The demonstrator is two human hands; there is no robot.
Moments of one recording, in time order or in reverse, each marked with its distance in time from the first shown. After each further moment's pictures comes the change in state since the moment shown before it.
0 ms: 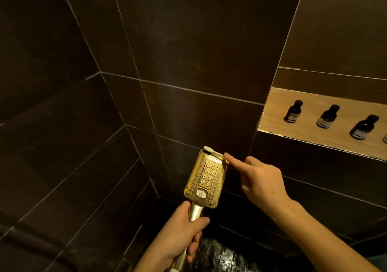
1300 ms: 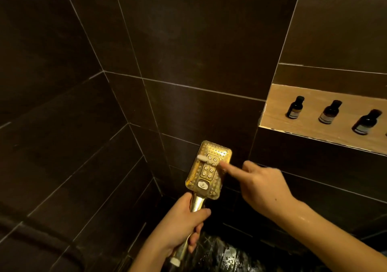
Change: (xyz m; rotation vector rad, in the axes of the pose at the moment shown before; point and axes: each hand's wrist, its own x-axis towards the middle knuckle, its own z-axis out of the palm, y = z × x) left_hand -0.013 0.019 -0.001 0.002 -0.011 0.034; right_hand -0.016 -0.013 -0.009 -0.056 0.066 -0.209
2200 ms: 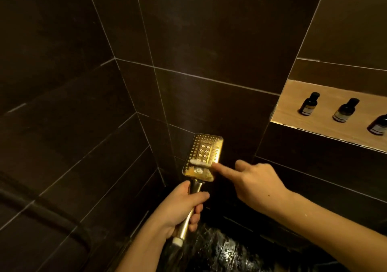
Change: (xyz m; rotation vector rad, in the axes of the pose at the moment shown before) left_hand -0.001 0.002 -0.014 -0.201 0.004 -0.090; right_hand 0.010 -0.023 0.007 -0.108 -0.105 -0.197
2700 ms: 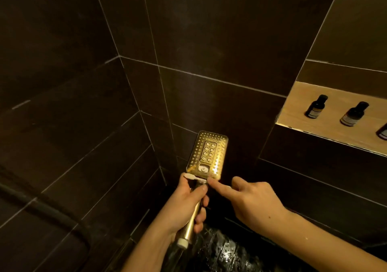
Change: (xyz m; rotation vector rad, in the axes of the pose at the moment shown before) left_hand -0.005 0.002 0.003 -0.104 0.019 0.171; right_hand -0.012 -0.021 0.016 0.116 -0.009 -0.021
